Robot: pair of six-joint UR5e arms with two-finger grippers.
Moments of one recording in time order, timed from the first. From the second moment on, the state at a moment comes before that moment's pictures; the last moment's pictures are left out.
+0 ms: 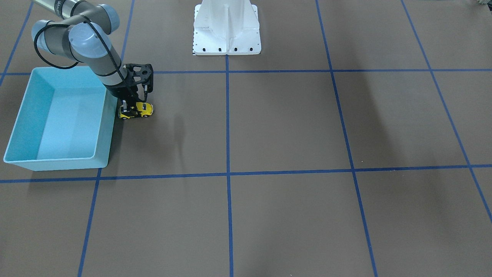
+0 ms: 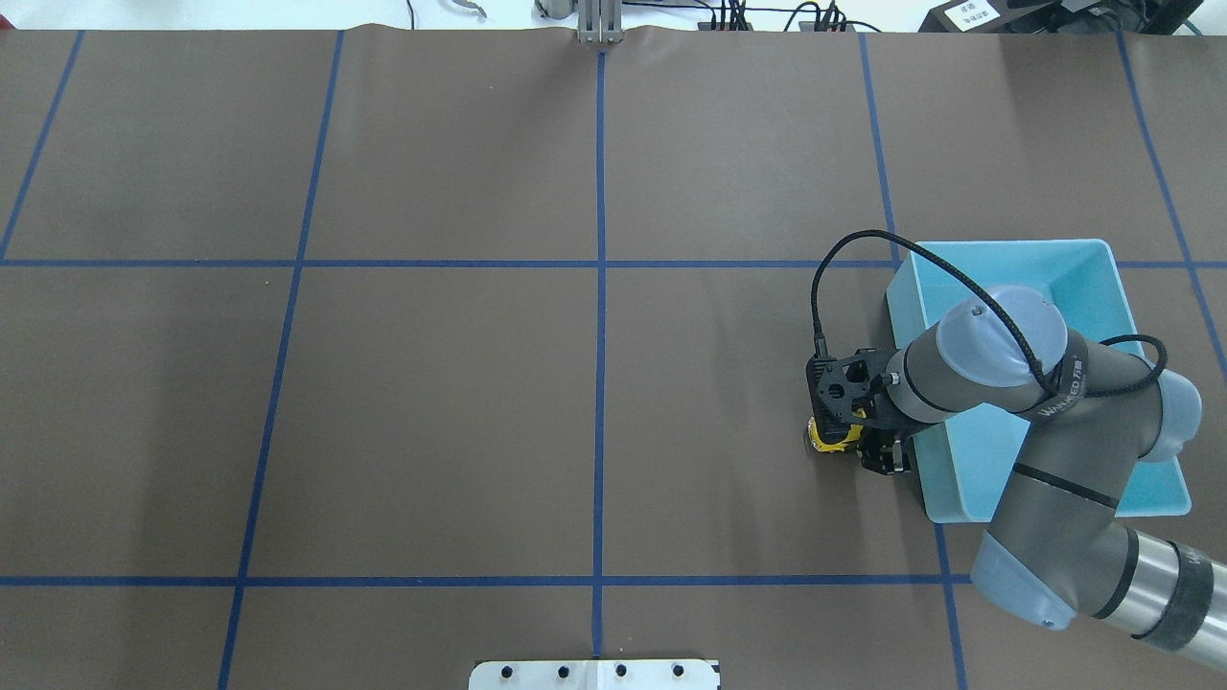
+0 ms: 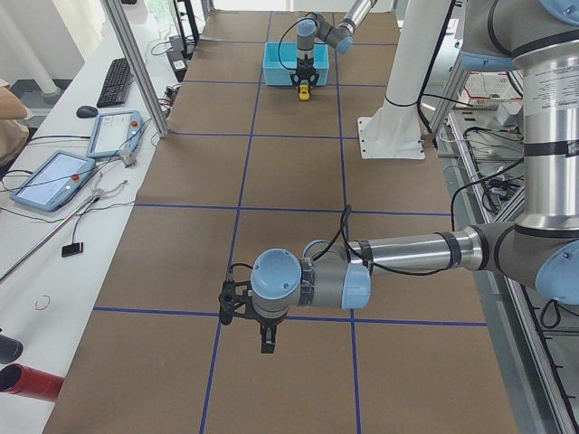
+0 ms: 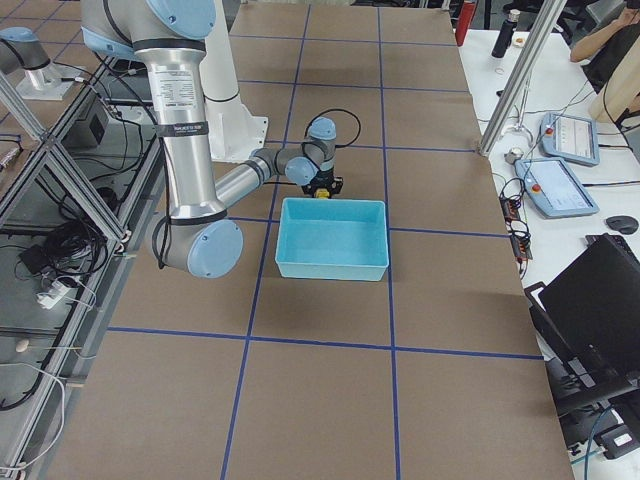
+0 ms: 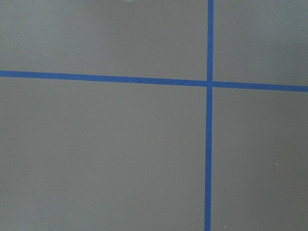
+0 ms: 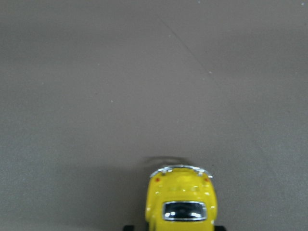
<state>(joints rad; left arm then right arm) -1.68 -1.43 -1.61 -1.74 -2.41 -0.01 0.55 -1.41 1.86 -1.28 1.95 -0.47</state>
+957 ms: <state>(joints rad) -1.68 -1.43 -1.61 -1.74 -2.41 -0.01 0.71 -1.25 2.07 -1.60 2.06 -0.46</state>
